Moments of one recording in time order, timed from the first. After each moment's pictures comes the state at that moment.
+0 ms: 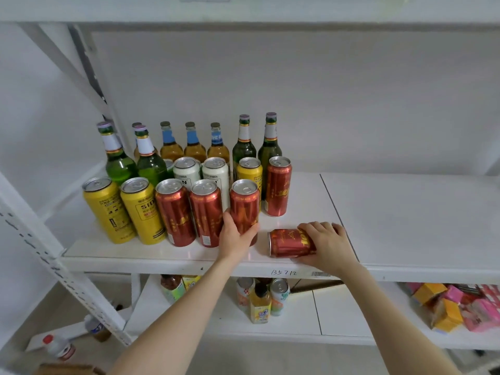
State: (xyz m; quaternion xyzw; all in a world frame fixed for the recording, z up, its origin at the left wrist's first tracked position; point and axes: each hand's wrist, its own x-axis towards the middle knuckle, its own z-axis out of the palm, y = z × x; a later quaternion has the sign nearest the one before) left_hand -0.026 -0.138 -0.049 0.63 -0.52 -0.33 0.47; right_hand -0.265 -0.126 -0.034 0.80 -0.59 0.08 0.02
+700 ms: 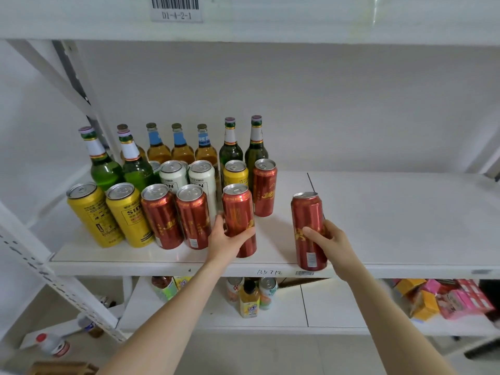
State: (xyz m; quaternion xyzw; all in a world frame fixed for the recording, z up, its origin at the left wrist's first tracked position) left_hand -0.037 -0.124 -0.032 0.61 -0.48 -0.39 0.49; right_hand -0.297 -0.109 -0.011 0.49 -0.55 0.47 -0.48
